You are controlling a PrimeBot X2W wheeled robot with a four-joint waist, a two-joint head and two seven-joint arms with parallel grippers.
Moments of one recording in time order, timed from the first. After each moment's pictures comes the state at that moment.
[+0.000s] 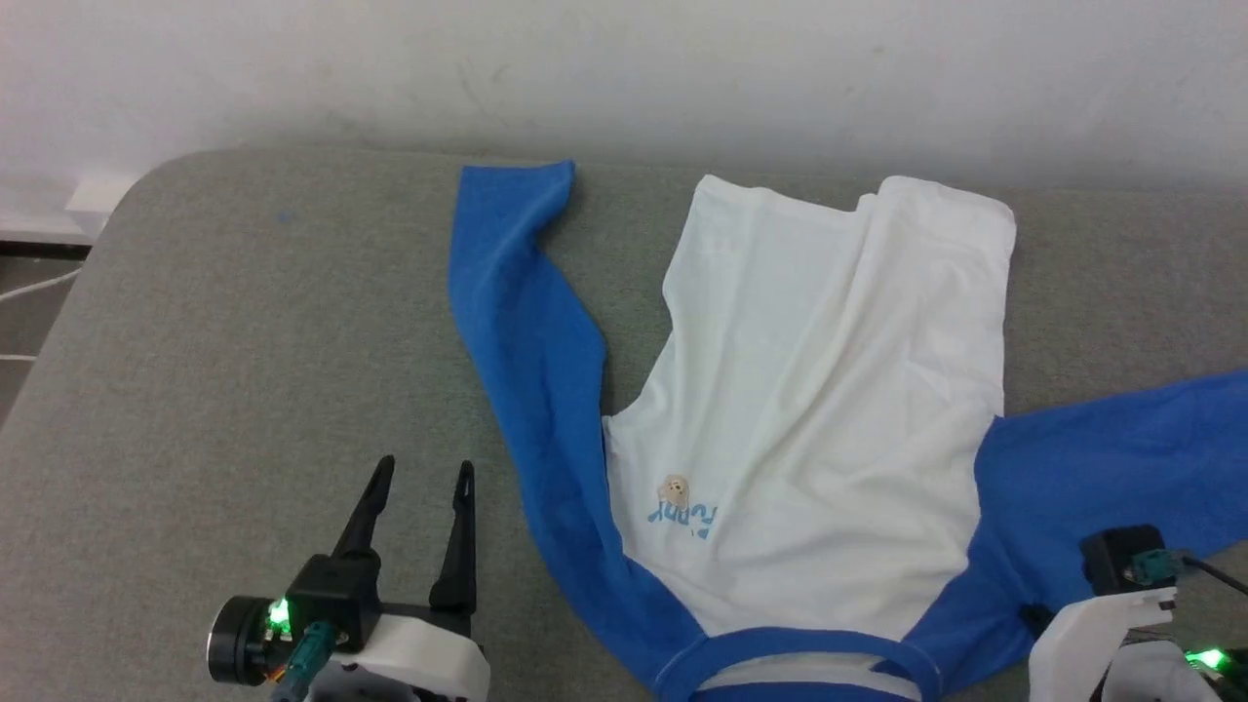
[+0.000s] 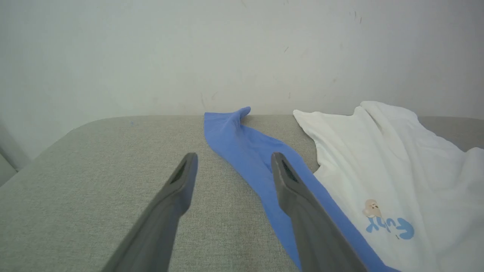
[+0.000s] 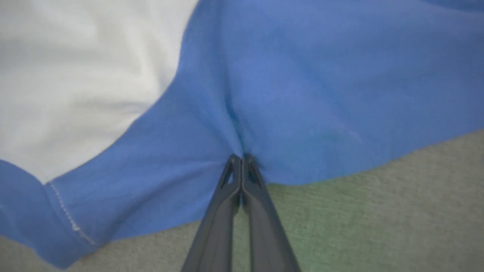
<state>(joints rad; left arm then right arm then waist) 0.00 0.20 -0.27 0.07 -0.22 0.13 -0.26 0.08 -0.15 -0.07 0.12 0.14 0.14 0.57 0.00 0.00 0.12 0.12</state>
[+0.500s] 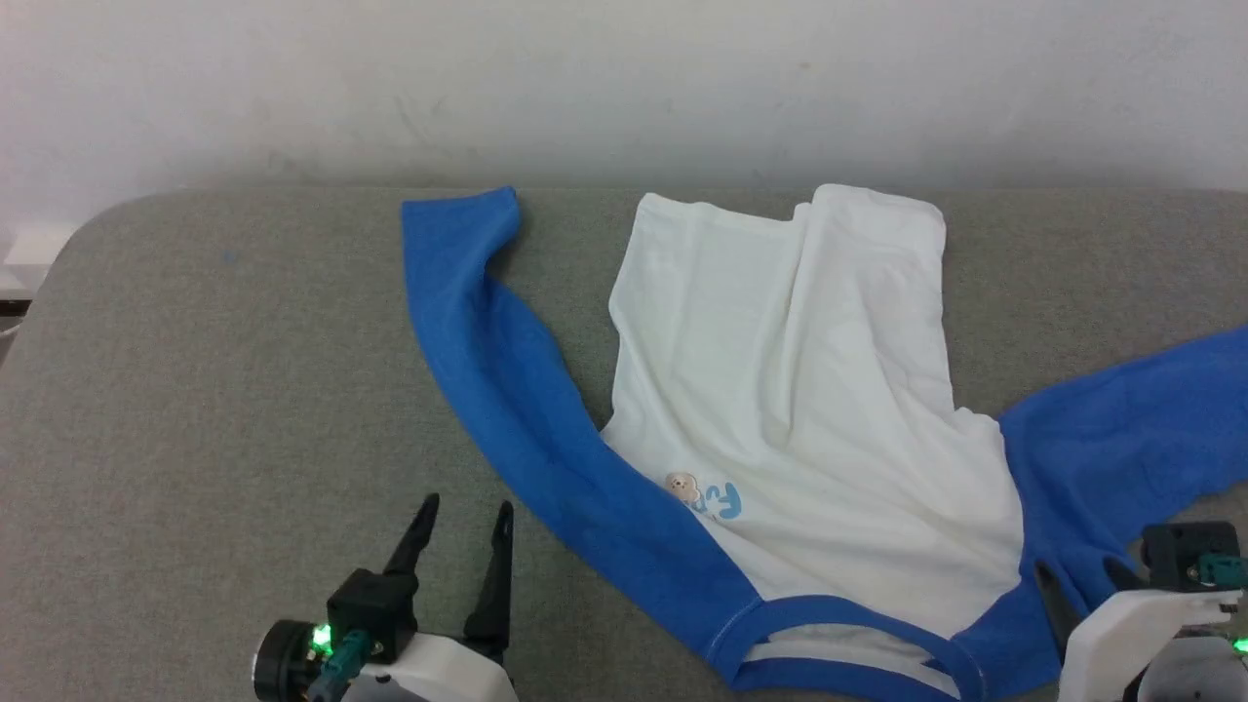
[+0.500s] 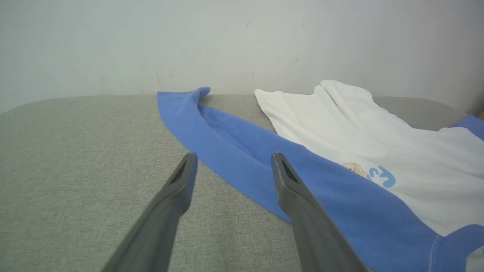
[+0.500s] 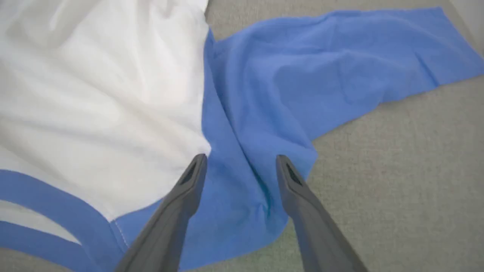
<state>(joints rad) 0.00 0.16 -0.28 0.16 -0.23 0.07 -0.25 0.11 -0.14 -0.16 0.05 0.12 0.13 0.46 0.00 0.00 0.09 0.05</state>
